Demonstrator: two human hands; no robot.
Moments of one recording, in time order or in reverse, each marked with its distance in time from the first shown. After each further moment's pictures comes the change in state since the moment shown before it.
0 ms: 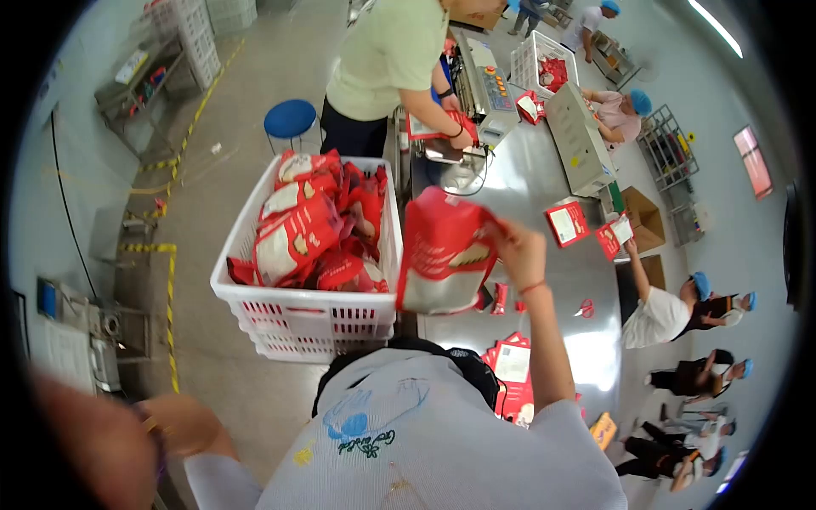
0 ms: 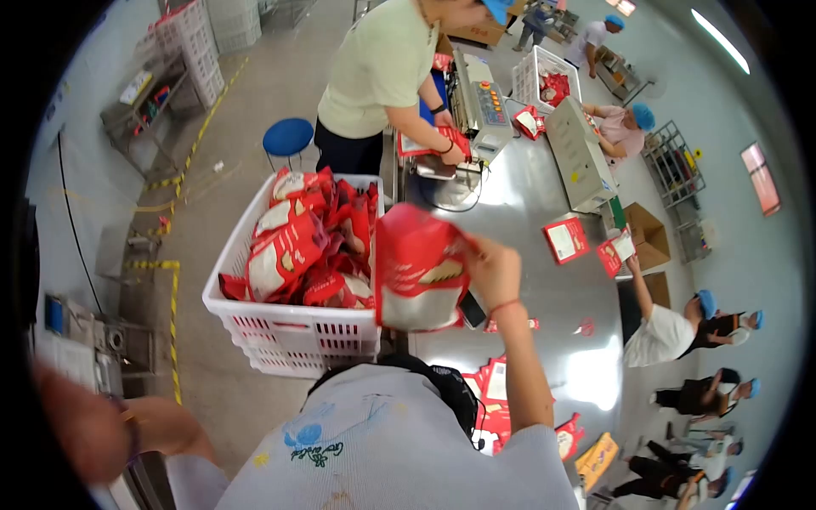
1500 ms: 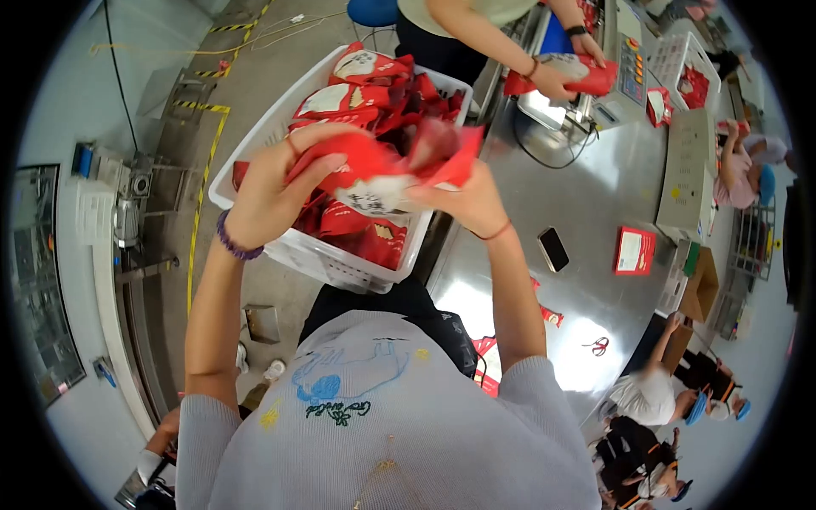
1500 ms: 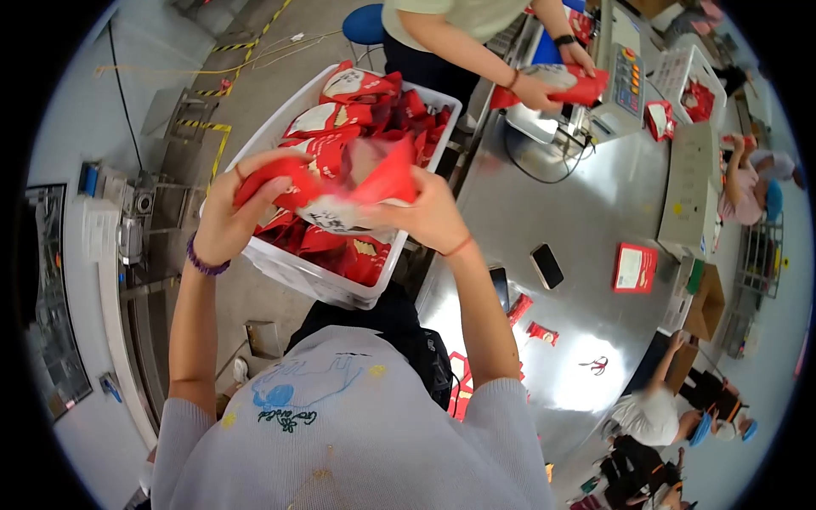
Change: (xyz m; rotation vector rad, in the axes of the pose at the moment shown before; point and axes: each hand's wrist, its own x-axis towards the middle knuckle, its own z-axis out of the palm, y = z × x) left_hand -0.141 -0.106 0.161 0.232 -0.632 -1.253; right_hand 0.043 -0.014 0.104 0.910 -0.995 -0.006
